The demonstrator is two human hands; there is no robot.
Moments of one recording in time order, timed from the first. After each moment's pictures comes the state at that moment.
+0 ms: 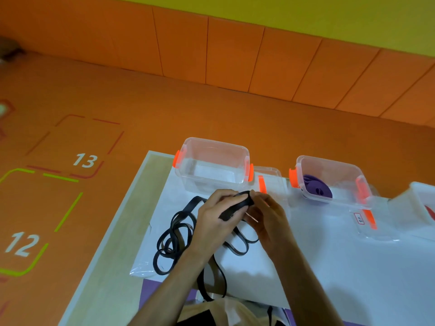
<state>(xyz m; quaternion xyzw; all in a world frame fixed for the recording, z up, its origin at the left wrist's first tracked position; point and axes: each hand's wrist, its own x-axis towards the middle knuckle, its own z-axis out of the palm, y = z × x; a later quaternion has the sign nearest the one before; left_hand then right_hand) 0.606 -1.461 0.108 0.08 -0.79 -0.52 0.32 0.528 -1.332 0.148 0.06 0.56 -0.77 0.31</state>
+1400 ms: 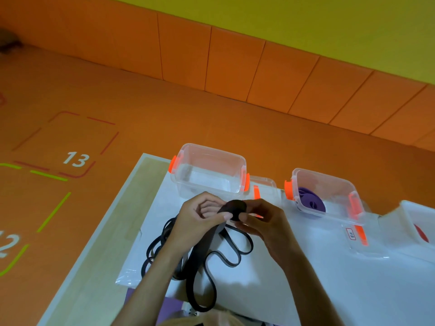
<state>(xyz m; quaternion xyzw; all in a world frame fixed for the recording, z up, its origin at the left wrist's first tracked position) 0.613 -1.503 0.125 0.14 -0.65 -0.74 0.15 0.508 -1.320 0.154 -0.15 0.63 -0.69 0.33</state>
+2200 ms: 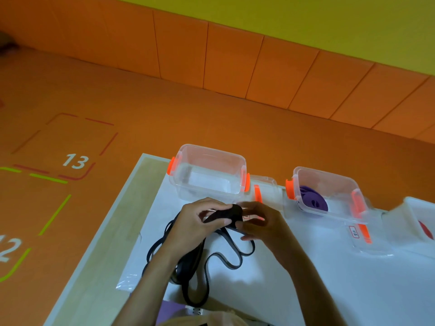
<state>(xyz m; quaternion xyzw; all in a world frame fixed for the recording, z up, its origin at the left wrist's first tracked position) 0.605 -1.512 0.122 0.11 -0.72 -0.68 0.13 0.499 -1.322 0.151 -0.16 0.71 -0.60 0.34</state>
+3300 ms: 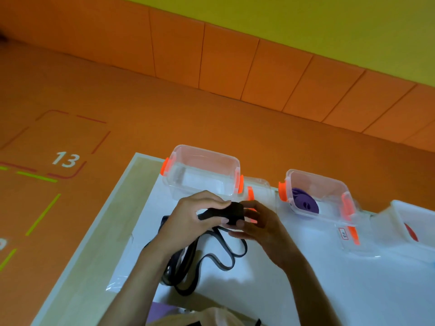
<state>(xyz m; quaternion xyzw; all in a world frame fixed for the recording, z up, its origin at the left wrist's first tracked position) 0.599 -1.516 0.146 0.06 -0.76 -0.64 0.12 0.493 -1.312 0.158 -0.19 0.65 -0.64 0.36</state>
